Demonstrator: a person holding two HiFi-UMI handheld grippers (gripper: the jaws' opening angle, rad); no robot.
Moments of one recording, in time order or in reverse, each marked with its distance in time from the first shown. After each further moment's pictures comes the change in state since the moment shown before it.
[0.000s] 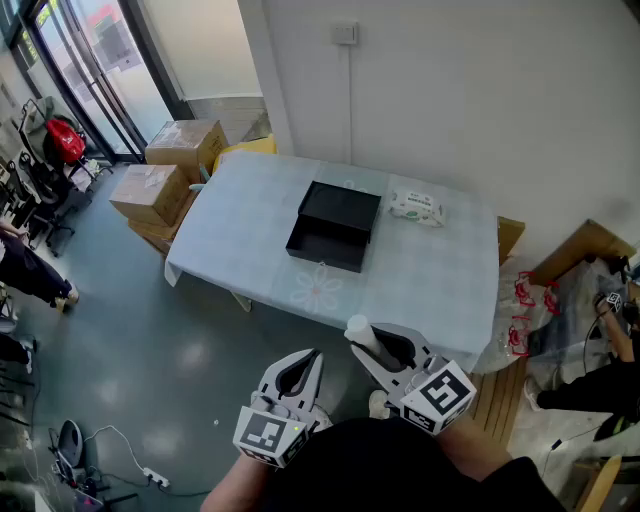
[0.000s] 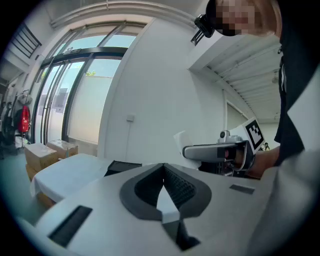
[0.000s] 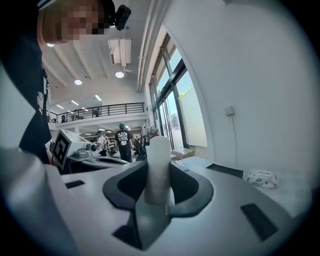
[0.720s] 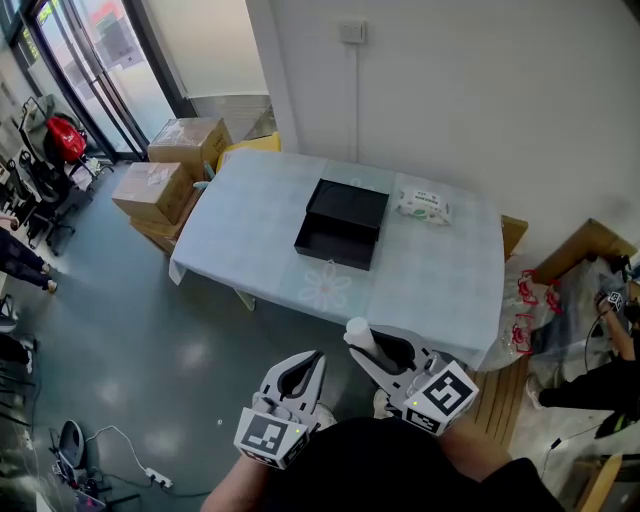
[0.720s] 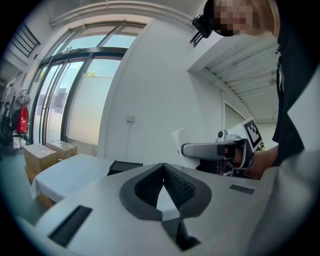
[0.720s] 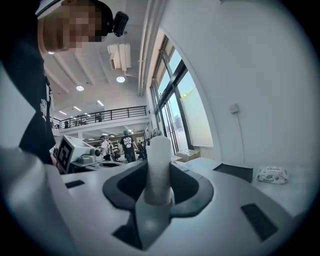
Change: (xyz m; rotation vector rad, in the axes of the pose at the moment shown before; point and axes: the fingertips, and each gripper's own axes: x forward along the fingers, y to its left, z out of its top) left arm -0.020 0.014 -0.007 0.033 -0.023 -0.030; right arm 0.016 0.028 0.002 0.035 -0.034 0.043
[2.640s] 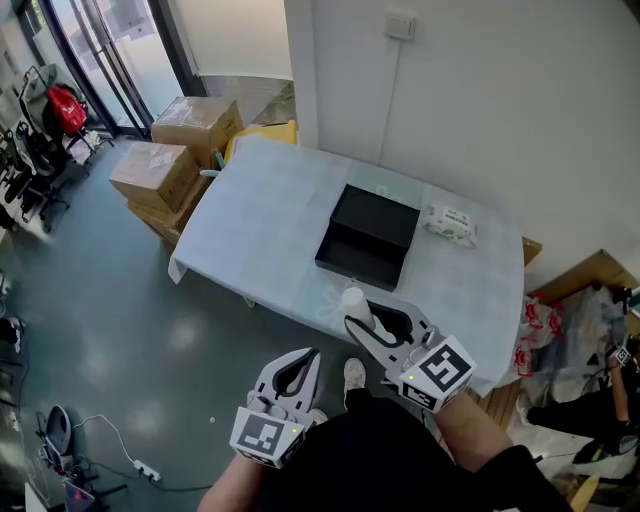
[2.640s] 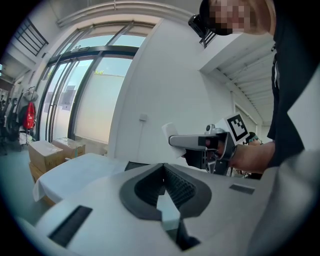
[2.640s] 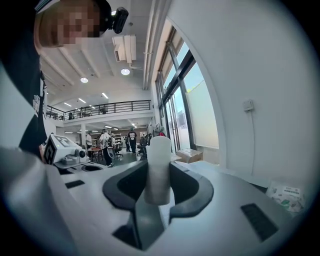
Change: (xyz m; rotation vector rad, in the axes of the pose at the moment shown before) left arm 0.030 0.112 0.003 -0.066 0.018 0.083; right arm 0.136 -0.066 0.020 -0.079 0.054 0.042
